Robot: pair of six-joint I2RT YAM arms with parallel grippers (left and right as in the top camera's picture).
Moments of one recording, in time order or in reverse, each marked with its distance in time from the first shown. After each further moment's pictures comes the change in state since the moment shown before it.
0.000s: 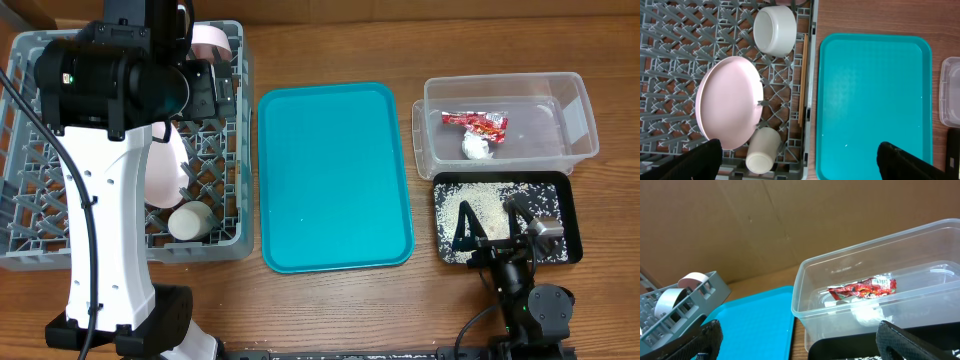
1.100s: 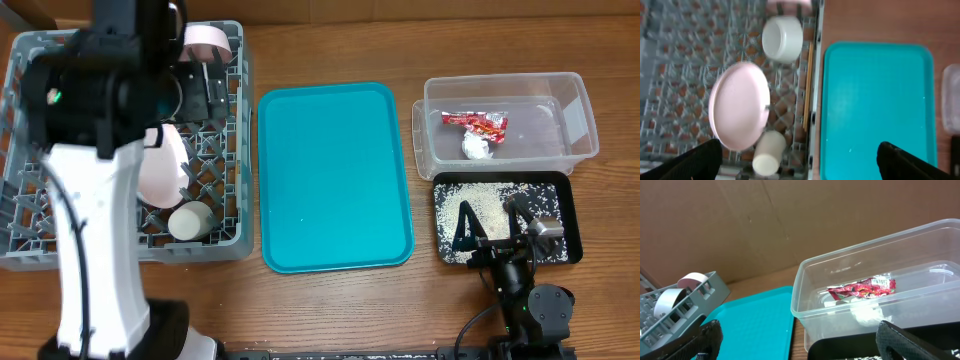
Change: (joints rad) left arm 0.000 -0.064 -0.011 0.035 -0.035 0.006; right arm 0.000 0.000 0.000 0.000 0.003 0.000
